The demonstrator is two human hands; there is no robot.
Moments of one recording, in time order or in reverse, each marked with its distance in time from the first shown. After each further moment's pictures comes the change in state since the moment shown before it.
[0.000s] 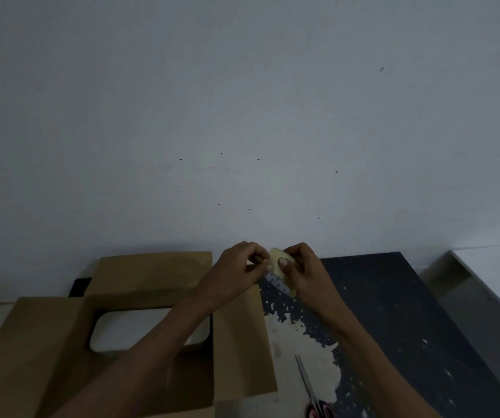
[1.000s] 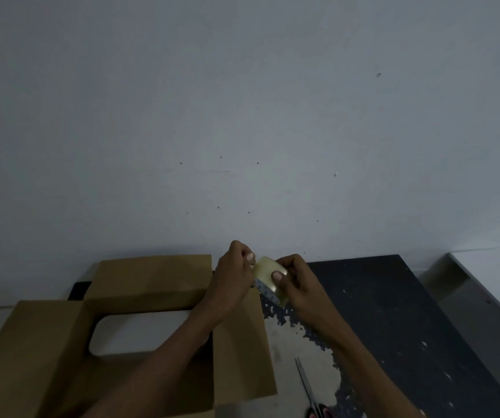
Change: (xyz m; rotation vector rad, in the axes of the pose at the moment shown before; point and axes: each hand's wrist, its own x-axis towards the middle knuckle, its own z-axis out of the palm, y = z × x) left_hand -0.002 0.009 0.010 0.001 0.167 -0.299; right_hand -0.020 -0.003 0.007 0.048 -0.085 -0.049
